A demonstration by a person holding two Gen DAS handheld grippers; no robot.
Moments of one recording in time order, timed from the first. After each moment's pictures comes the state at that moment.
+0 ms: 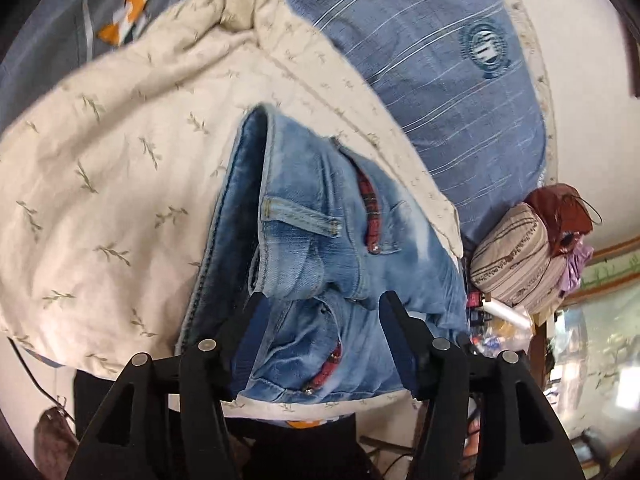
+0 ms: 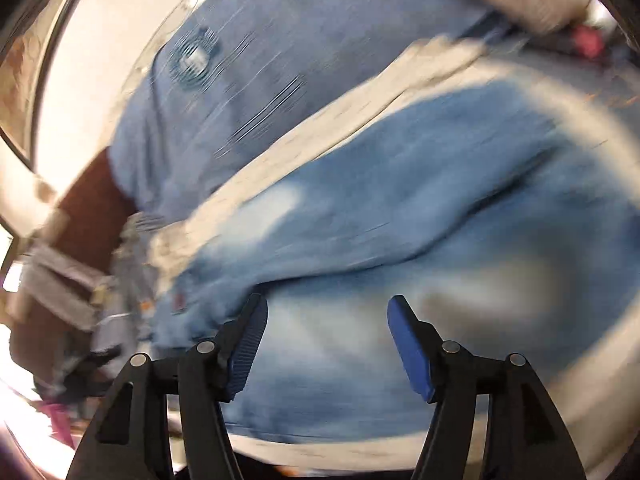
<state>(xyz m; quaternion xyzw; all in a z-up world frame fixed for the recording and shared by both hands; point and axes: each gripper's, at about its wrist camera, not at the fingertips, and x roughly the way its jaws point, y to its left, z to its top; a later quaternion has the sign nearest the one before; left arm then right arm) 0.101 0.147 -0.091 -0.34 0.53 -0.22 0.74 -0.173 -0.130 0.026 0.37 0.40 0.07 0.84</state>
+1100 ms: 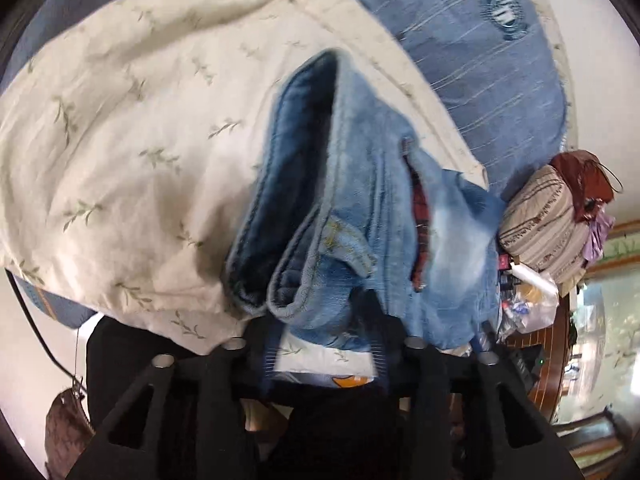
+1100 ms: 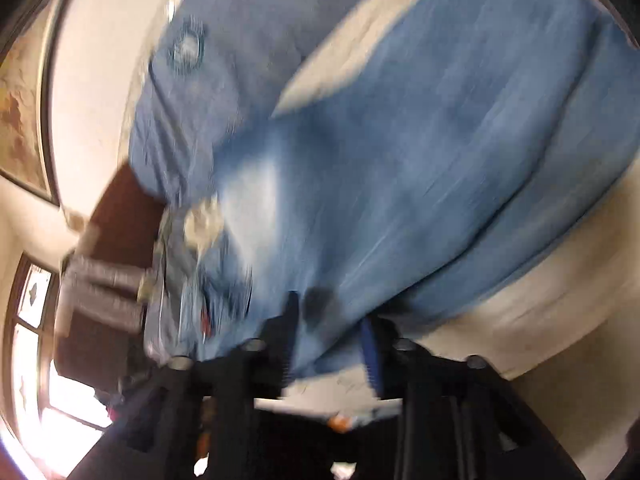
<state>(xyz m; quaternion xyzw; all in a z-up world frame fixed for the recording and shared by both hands) -0.005 0.205 -0.100 -0.29 0.57 -0.22 0.74 -0.256 -0.149 -0.016 0.44 0.36 0.03 0.82</state>
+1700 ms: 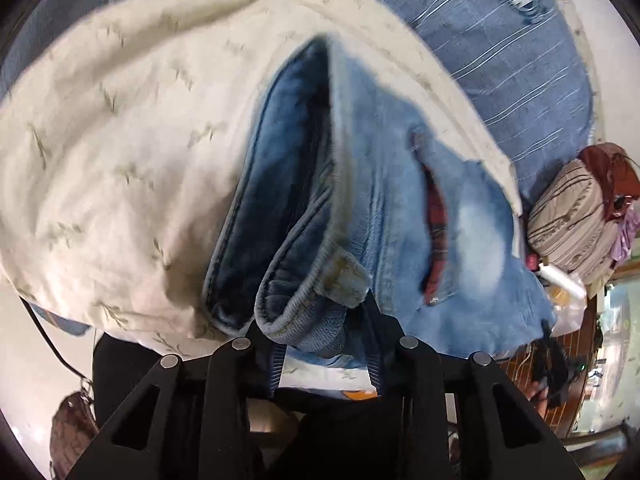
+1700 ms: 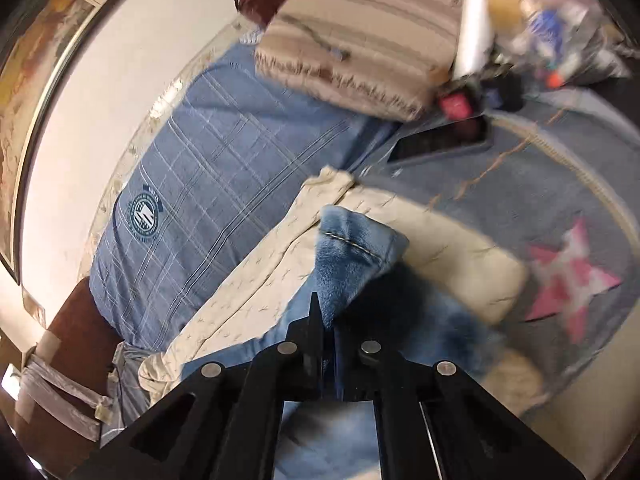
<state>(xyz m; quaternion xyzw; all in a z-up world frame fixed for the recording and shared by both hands) 0.013 0.174 -0.100 -0.25 0.60 -0.17 0.74 -0.291 -0.296 0.033 0.40 0.23 -0.13 0.88</state>
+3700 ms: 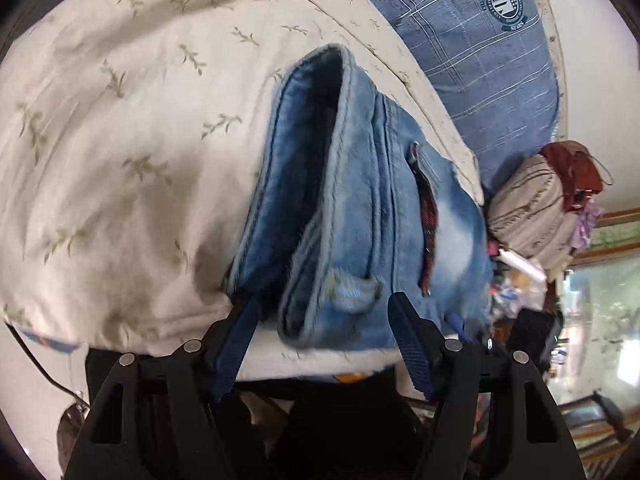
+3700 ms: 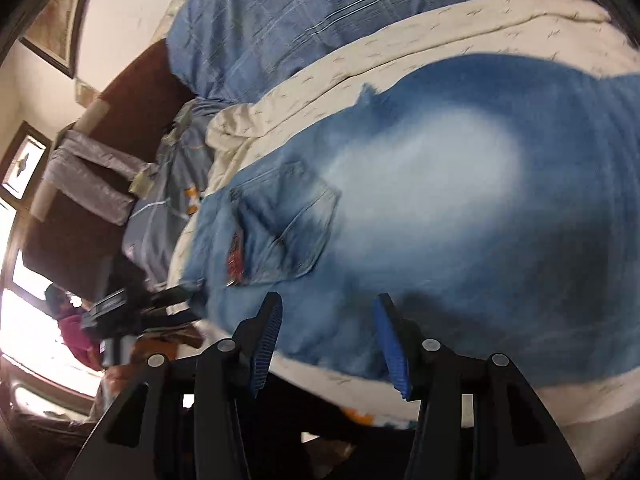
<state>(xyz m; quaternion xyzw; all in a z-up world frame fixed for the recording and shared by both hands) 0.012 0.222 -0.116 -0.30 0.58 -0.24 0.72 -0.194 -0.036 -0.013 0.27 0.48 0.19 0.81</state>
